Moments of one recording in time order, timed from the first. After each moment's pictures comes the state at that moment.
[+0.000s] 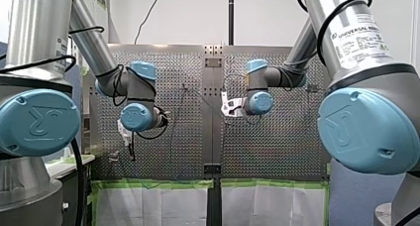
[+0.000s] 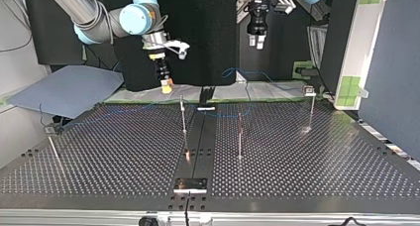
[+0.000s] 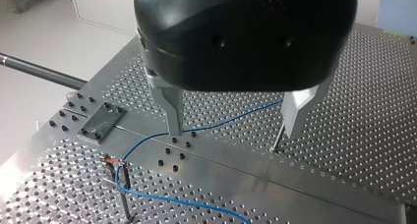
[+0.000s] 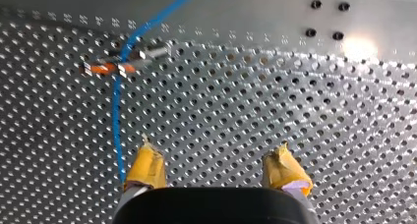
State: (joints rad) left arm -0.58 -1.66 -2.46 -2.22 -2.11 -1.94; right arm 2.18 -1.15 1.86 -0.62 1.64 1.50
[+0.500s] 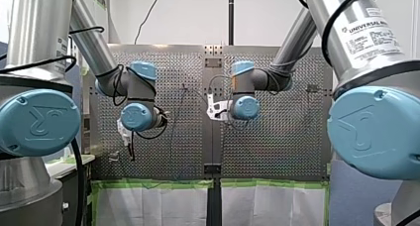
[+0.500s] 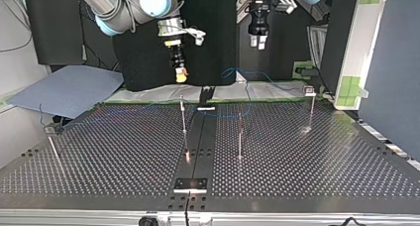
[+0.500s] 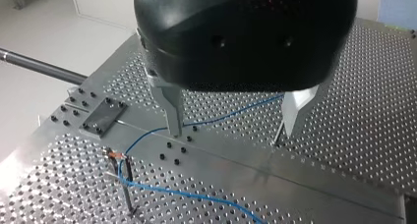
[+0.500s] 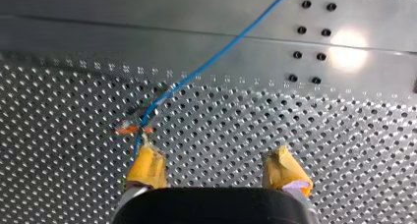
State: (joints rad) left arm -0.57 -1.66 -2.45 -2.23 -2.13 -1.94; right arm 2.32 -1.15 1.89 -0.67 1.78 1.52
